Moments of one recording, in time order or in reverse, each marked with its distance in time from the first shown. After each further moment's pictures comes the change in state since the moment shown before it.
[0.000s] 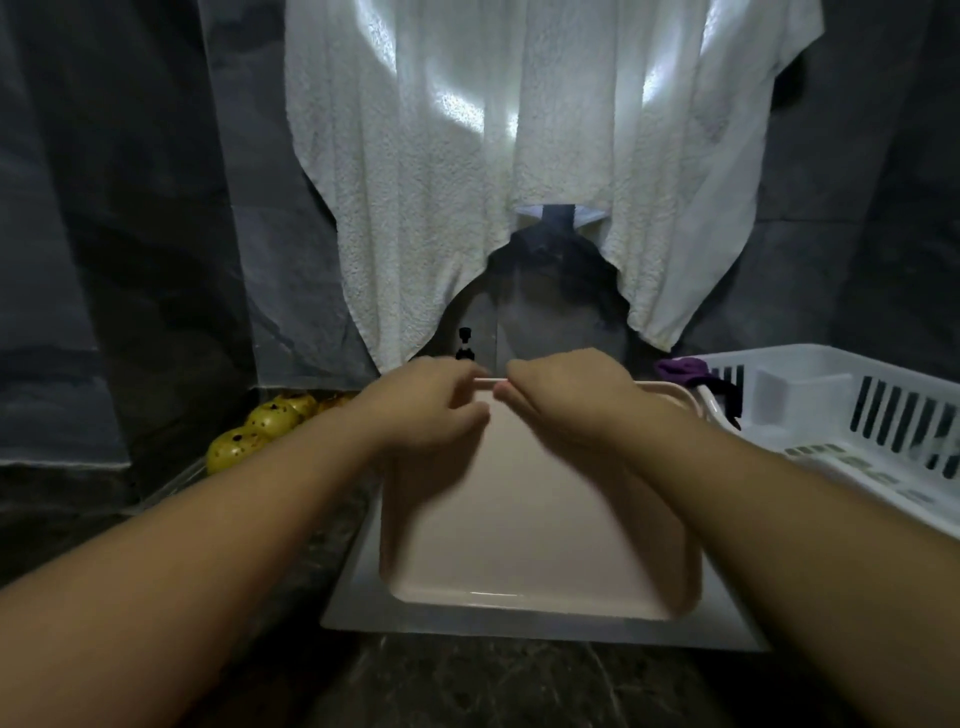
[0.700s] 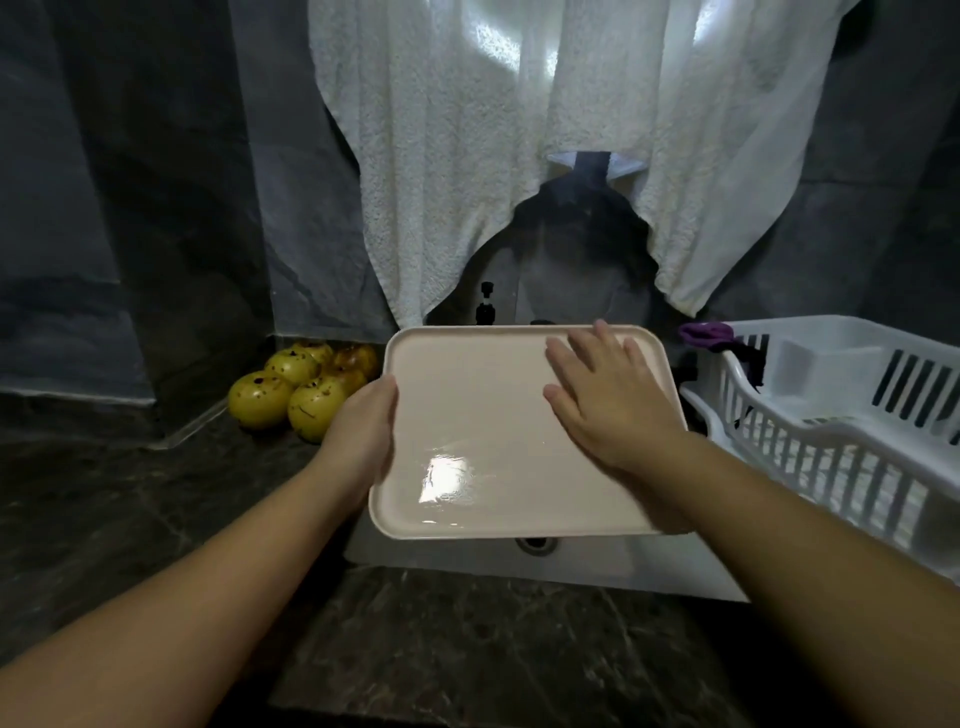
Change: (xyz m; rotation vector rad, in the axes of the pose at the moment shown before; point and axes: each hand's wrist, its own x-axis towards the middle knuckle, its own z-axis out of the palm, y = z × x) left_hand -0.083 -0.024 0.063 -1.129 0.457 -0.732; right_hand -0.051 -0.025 0.041 0.121 -0.051 0.318
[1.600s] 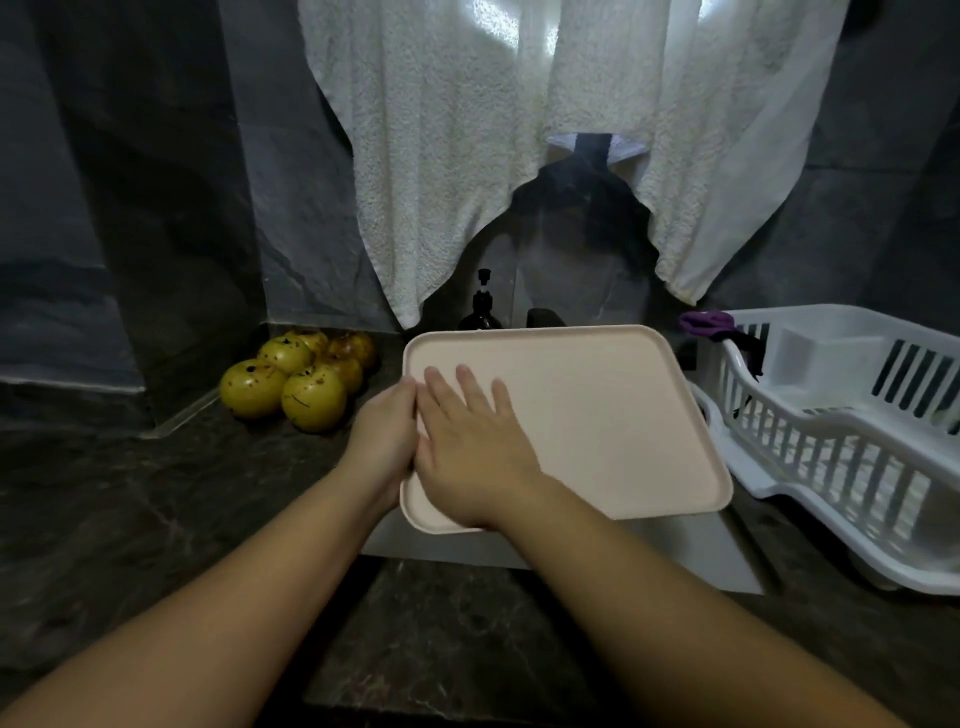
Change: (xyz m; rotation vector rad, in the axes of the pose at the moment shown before) left_hand -0.020 0.000 0.027 -0.155 -0.014 -0.214; right_hand -0.006 -0.129 0.049 0.128 -0.124 -0.201
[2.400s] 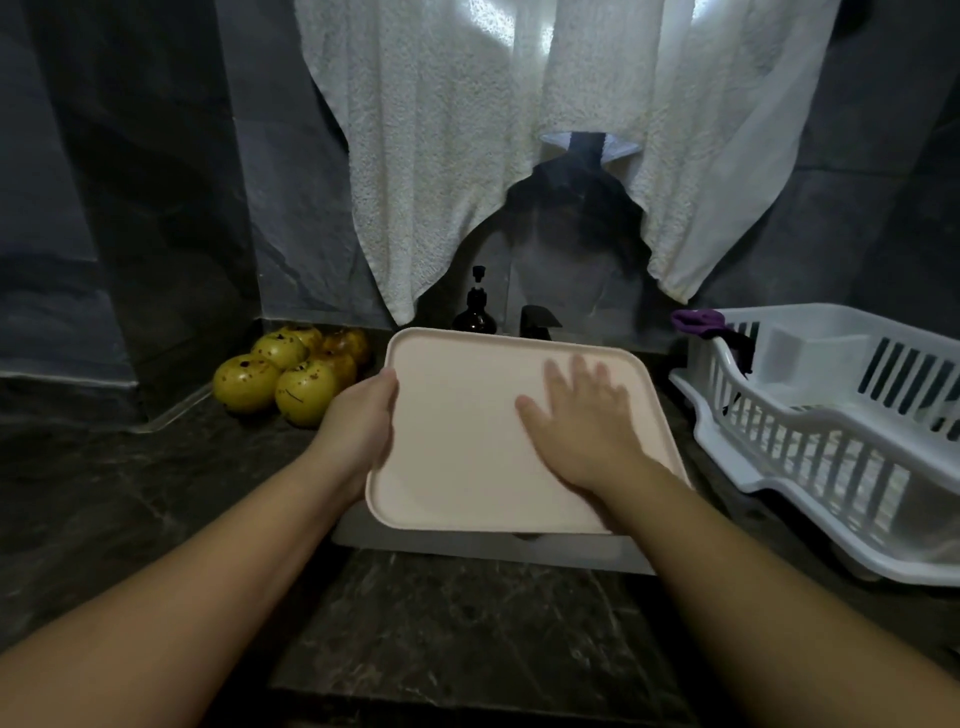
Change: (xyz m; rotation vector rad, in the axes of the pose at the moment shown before) left_hand -0.002 0.012 -0.019 0.156 0.026 0.069; right_hand -0.034 0.100 -0.018 0.058 -0.046 0.438
